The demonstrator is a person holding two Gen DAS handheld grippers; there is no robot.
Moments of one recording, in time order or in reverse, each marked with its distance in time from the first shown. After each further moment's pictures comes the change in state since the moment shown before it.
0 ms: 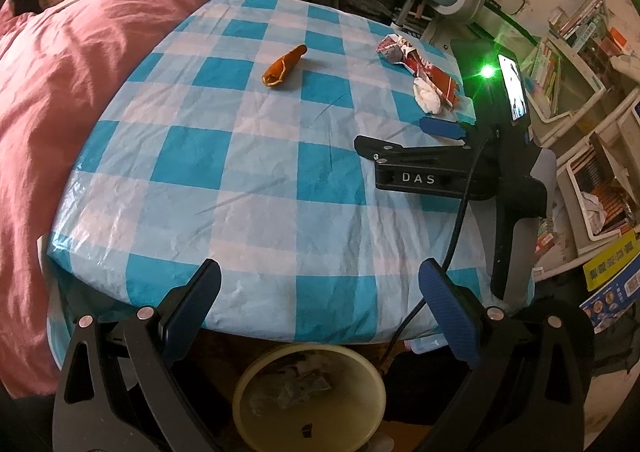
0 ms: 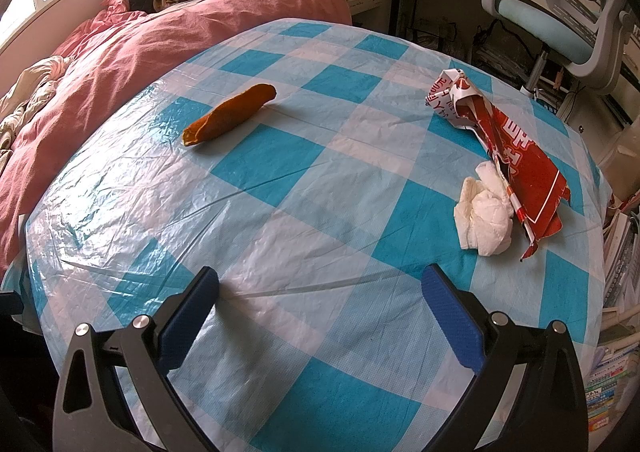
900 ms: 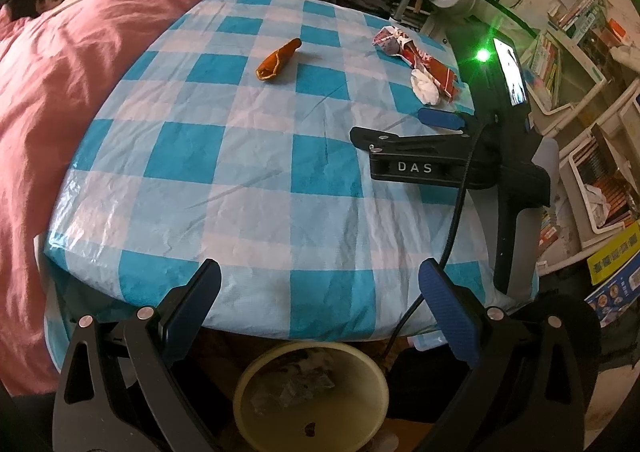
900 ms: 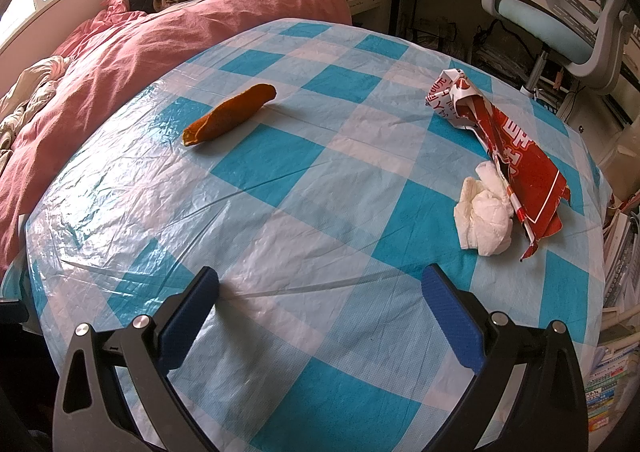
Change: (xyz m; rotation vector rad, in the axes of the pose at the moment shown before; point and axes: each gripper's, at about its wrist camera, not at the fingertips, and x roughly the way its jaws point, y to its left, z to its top) left arm 0.005 -0.007 -0.004 0.027 0.006 0.013; right arm 0.000 0.000 0.000 0.000 0.000 0.000
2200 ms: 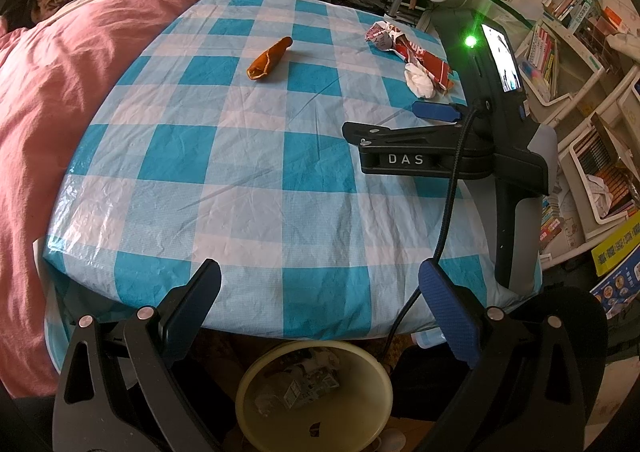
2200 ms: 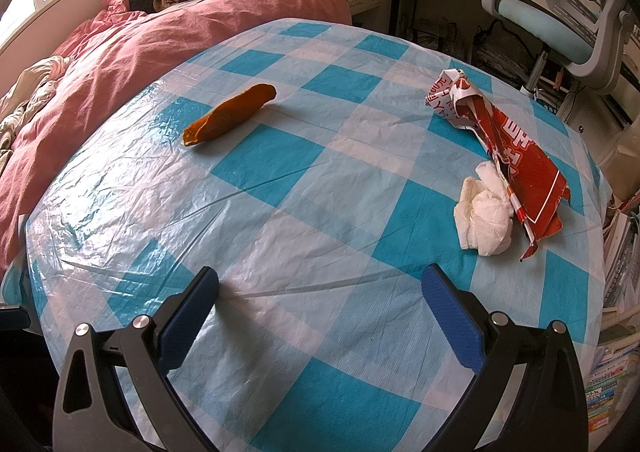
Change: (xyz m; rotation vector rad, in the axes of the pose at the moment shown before) left arm 0.000 -0.005 -0.003 0.021 0.003 0.006; right arm 0.000 0.000 0.000 0.000 0.000 0.000
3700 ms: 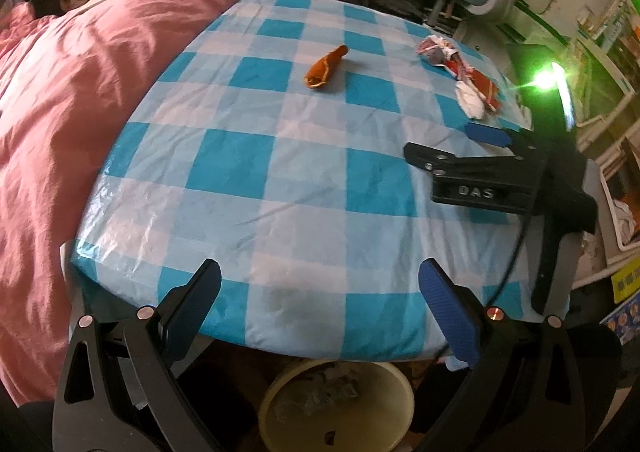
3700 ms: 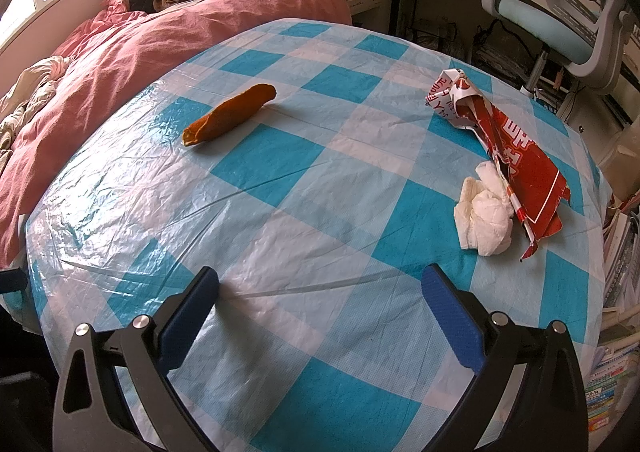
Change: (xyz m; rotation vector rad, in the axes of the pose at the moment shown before) left arm 0.007 0.028 0.014 -0.072 -0.007 0.107; right arm 0.000 0.000 0.000 -0.001 0.000 0.000
